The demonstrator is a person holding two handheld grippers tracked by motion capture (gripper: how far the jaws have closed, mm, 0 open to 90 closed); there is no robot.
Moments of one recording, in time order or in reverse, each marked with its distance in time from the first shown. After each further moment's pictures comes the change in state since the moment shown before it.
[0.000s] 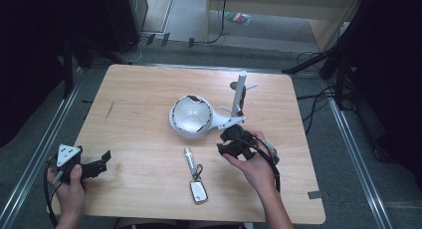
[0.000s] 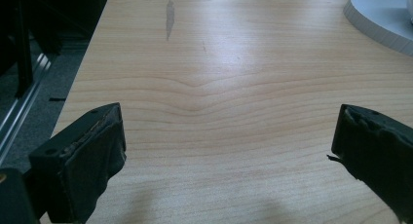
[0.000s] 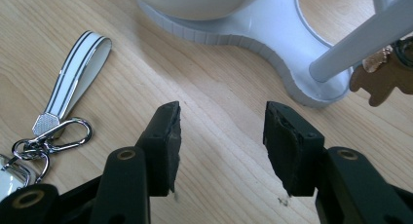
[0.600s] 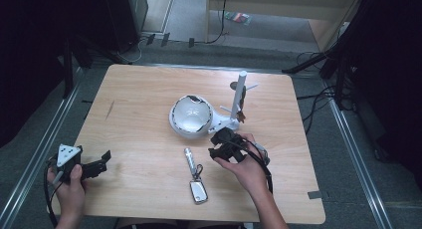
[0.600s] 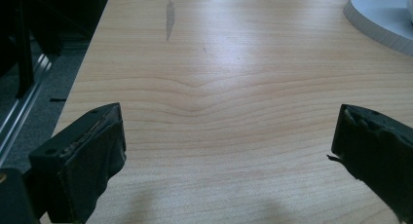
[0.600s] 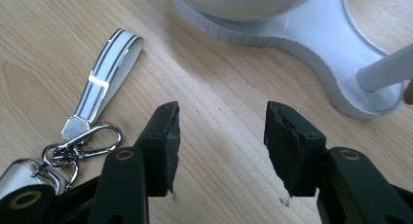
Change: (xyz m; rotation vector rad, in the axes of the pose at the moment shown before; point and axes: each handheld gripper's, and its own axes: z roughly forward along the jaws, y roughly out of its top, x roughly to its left) left arm 0.000 0.000 0.000 -0.003 0.002 0.002; right arm 0.021 0.006 0.014 0.031 0.047 -0.024
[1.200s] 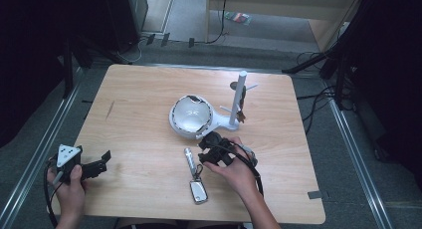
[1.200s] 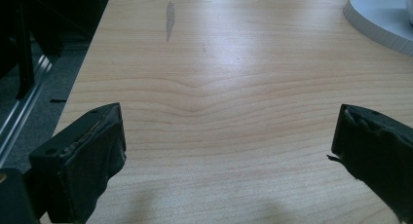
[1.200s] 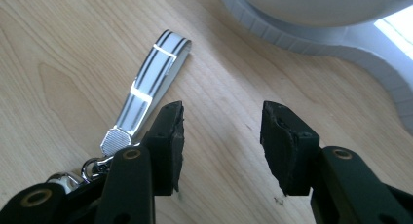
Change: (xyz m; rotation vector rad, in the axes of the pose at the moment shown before) left arm 0.000 0.000 -0.001 -0.004 0.000 0.003; right arm 0.025 0.008 0.021 0.031 0.067 -0.034
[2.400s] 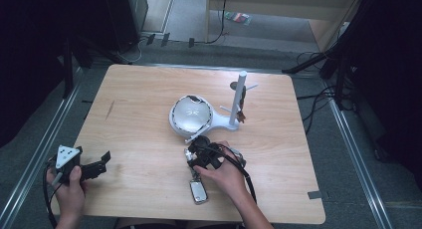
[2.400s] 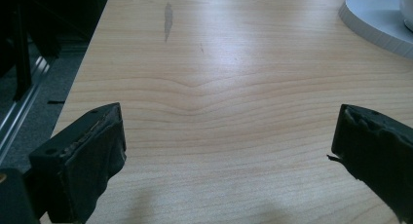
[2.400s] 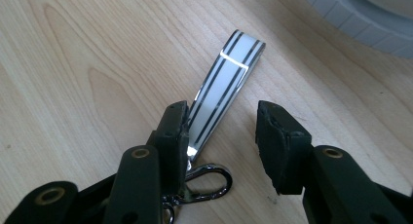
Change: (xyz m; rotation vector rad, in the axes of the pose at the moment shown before) left arm 0.000 -0.001 -0.002 -0.004 -0.010 0.001; right arm 0.018 0.008 0.026 0.054 0.141 0.013
